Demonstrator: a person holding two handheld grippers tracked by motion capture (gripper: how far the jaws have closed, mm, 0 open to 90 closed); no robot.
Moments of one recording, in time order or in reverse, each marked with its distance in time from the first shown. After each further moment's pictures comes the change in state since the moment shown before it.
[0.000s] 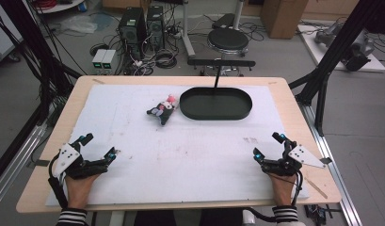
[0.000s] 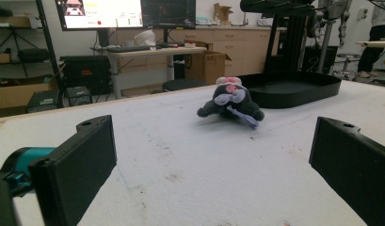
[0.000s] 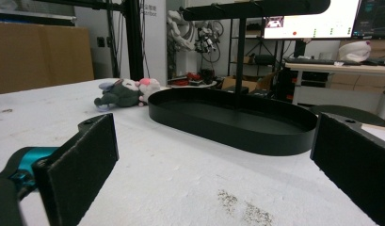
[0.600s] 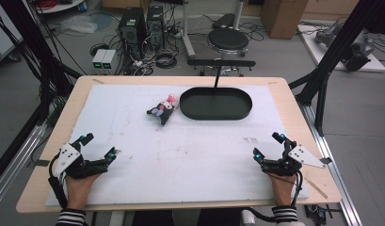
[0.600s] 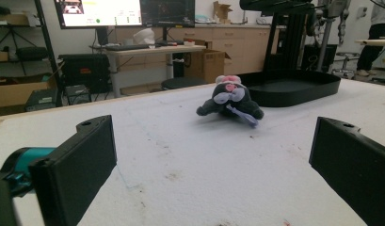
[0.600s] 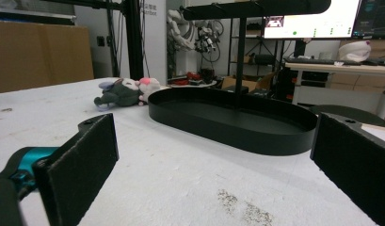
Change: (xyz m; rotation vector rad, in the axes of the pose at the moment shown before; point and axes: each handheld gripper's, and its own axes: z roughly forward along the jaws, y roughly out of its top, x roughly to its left) left arm 0.000 0.000 0.001 0.002 -0.002 -0.004; right arm 0.000 0.000 0.000 0.002 0.000 0.004
